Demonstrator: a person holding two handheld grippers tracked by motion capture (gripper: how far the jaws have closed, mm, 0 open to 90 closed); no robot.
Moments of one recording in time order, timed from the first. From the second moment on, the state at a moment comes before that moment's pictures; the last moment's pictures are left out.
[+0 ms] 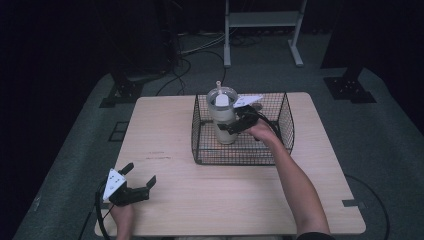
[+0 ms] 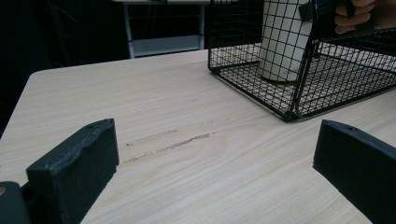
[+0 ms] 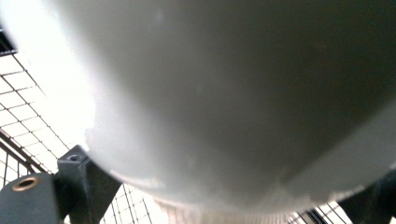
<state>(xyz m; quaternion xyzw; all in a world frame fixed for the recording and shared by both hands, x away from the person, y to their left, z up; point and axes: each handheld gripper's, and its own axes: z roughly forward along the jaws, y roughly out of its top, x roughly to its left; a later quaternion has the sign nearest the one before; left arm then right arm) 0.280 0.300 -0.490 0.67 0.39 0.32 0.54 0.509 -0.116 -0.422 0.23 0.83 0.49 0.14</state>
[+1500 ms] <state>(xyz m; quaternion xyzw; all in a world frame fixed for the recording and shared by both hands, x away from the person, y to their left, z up) 0.280 0.299 -0.490 0.68 0.38 0.32 0.54 0.481 -0.149 -0.404 0.27 0.83 0.47 0.14</state>
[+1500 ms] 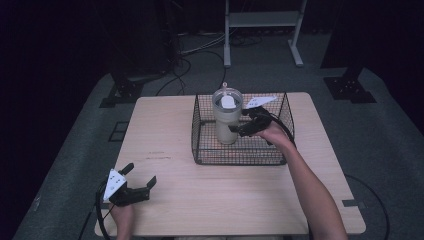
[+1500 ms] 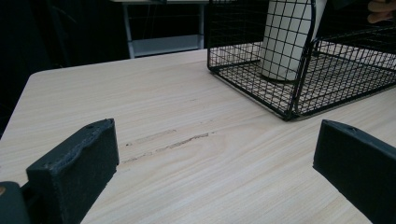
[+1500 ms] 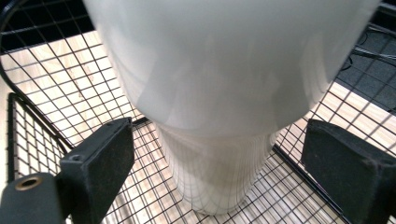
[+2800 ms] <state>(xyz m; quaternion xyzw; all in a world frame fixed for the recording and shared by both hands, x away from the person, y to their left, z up) 0.280 0.298 -0.490 0.68 0.38 0.32 0.54 0.431 -0.195 -0.368 0.30 0.81 0.48 0.14</state>
